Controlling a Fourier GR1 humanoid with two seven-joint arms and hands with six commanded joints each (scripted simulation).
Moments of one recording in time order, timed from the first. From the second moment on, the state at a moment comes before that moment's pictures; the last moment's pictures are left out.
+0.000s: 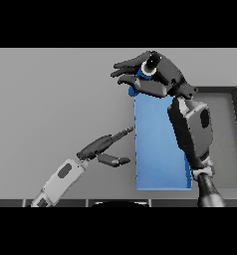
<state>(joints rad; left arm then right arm) -0.30 0.23 -0.58 -1.57 0.06 -0.25 0.08 -1.03 -0.24 -0.02 -1.56 -0.56 0.27 0.50</state>
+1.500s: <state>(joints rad) -0.29 0.24 -0.58 -1.59 0.04 -0.23 0.11 -0.57 -0.70 0.58 -1.27 -0.90 -0.19 0.61</state>
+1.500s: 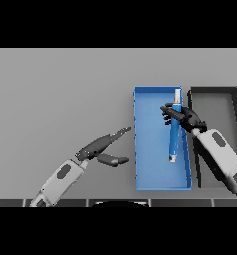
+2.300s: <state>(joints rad) -0.28 0.26 -0.58 -1.61 0.04 -0.23 0.10 -0.61 -0.78 0.73 -1.34 -0.78 -0.15 0.59</state>
